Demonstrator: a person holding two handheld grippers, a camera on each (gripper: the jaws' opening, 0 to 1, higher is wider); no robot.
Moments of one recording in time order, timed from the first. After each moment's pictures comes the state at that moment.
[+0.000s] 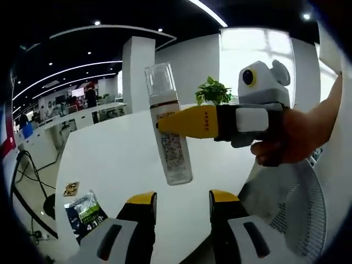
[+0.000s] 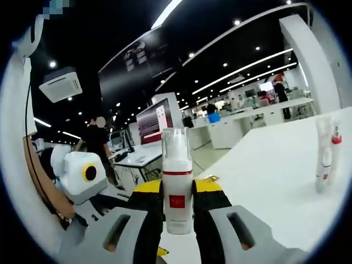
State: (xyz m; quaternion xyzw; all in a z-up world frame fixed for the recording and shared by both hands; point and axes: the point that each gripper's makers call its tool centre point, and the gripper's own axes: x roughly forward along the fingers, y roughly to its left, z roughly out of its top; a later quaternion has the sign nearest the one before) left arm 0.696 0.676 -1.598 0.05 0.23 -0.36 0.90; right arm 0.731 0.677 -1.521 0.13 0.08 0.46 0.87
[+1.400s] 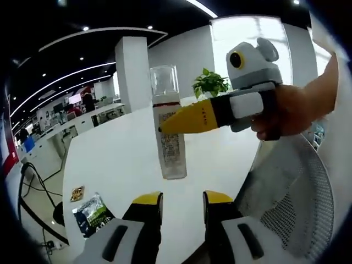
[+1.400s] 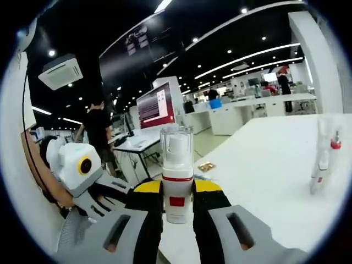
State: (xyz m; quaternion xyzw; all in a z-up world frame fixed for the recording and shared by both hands) left arm 0.696 0.682 -1.607 0.10 0.23 -0.36 0.90; right arm 0.754 0.646 -1.529 0.07 0.12 0.44 0.89
